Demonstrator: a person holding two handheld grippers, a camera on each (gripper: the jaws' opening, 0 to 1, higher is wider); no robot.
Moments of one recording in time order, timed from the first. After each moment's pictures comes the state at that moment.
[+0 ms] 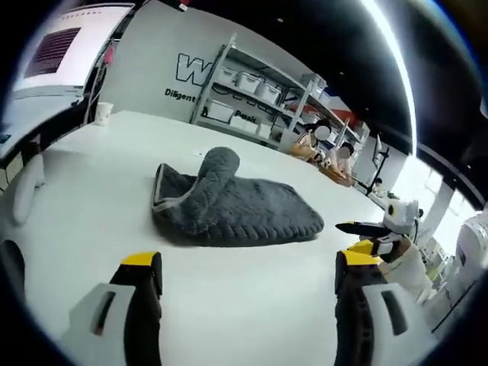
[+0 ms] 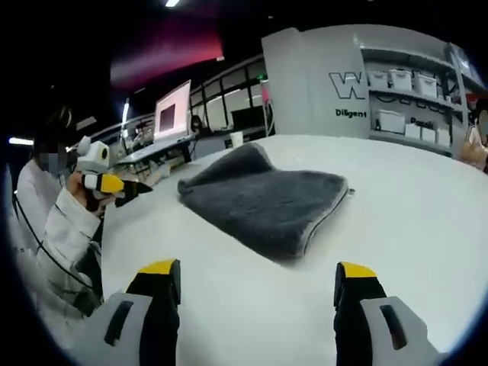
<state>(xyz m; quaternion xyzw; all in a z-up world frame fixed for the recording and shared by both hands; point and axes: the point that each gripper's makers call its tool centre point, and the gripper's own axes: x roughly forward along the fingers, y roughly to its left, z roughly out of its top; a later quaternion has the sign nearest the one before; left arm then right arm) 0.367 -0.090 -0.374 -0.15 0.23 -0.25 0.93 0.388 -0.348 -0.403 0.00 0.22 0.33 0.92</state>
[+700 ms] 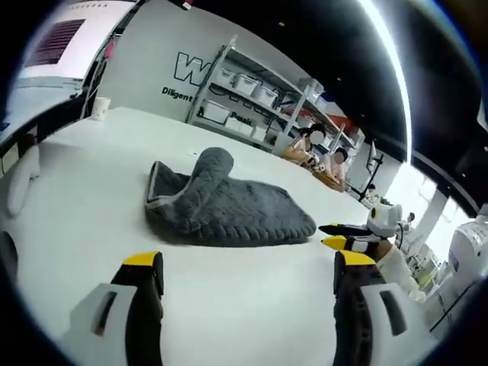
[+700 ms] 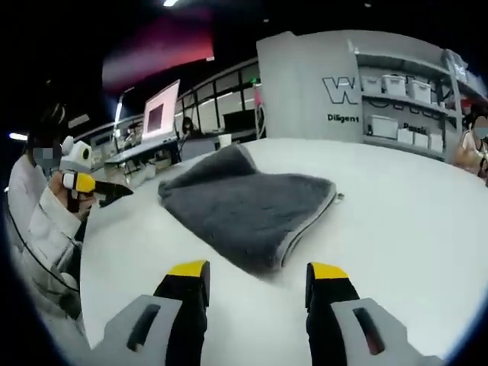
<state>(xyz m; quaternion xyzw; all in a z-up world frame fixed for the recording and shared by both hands) 0.364 -0.095 -0.370 -0.17 0.23 -0.26 0.92 0.410 -0.352 -0.414 -0.01 0.21 0.31 0.92</state>
